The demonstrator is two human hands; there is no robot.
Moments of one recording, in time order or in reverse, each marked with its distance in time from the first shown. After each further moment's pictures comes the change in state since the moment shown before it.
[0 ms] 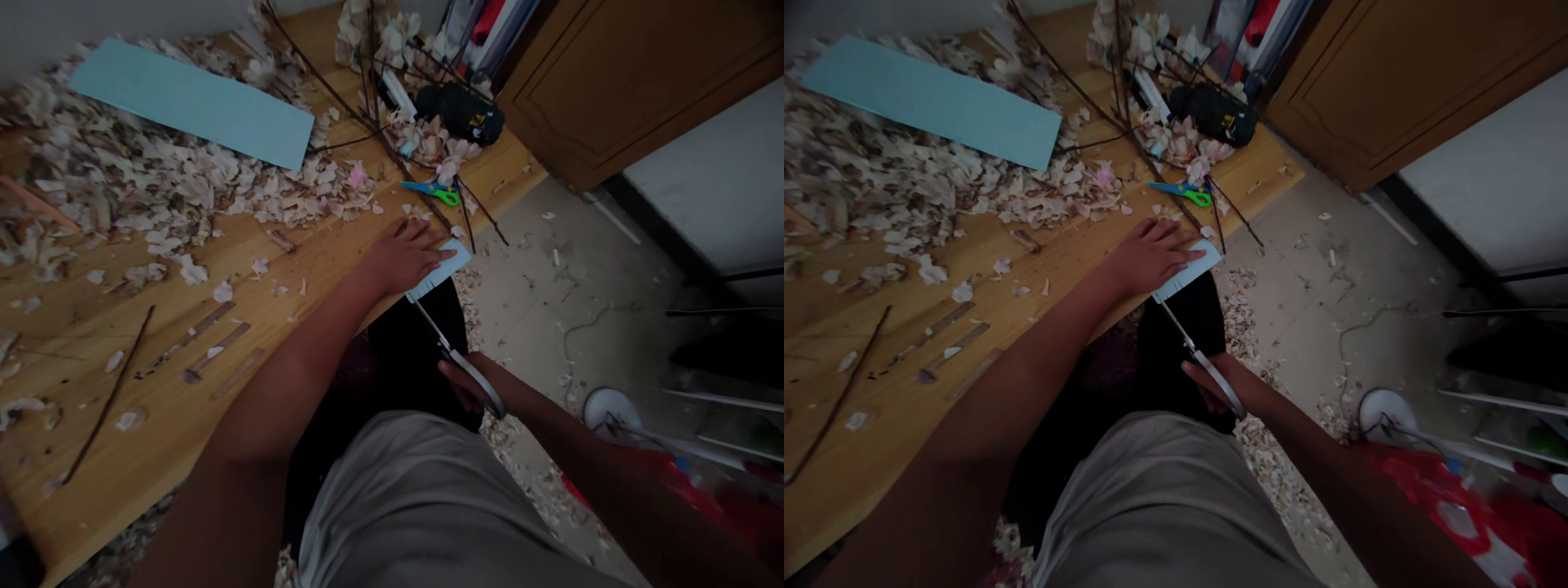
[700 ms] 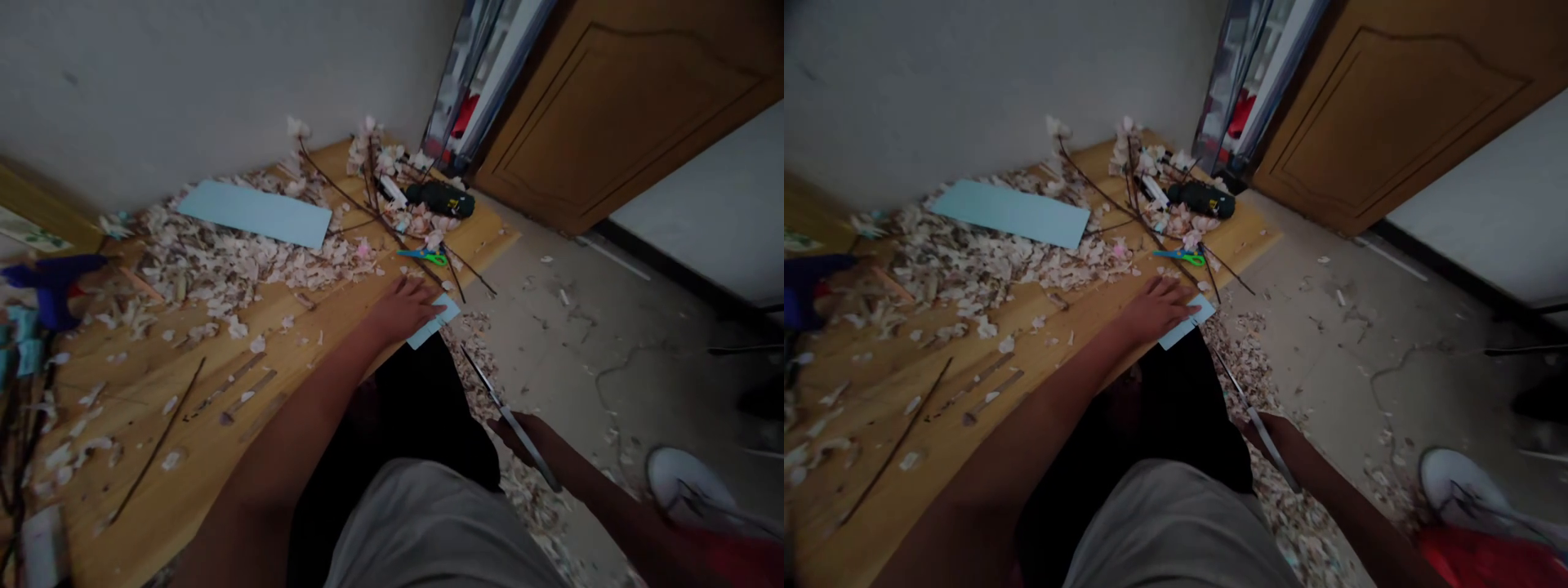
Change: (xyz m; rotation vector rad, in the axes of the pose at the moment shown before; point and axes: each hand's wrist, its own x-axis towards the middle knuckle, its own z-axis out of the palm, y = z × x) left_hand -0.007 0.000 -0.008 0.160 0.018 0.058; right_hand -0.019 0.078 -0.017 0.016 0.347 -0.028
